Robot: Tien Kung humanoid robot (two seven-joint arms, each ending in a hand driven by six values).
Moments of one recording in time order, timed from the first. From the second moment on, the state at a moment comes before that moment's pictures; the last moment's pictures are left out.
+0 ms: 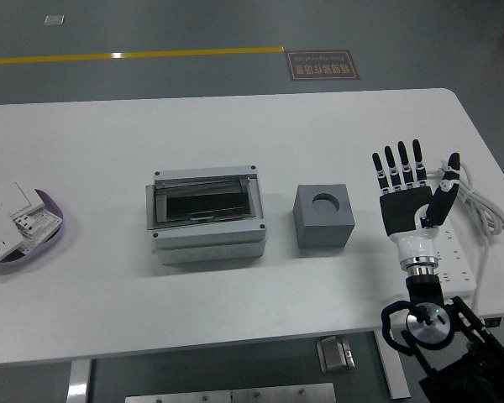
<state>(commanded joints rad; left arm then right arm) 0.07 0.08 -1.25 -0.19 1.36 -0.05 0.32 0.07 -0.03 1.29 1.18 -0.17 0.39 0.47</state>
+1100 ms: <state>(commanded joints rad) 0.07 0.07 -1.24 -0.19 1.37 -0.06 0.32 0.06 -0.02 1.25 1.14 -0.07 0.53 0.38</state>
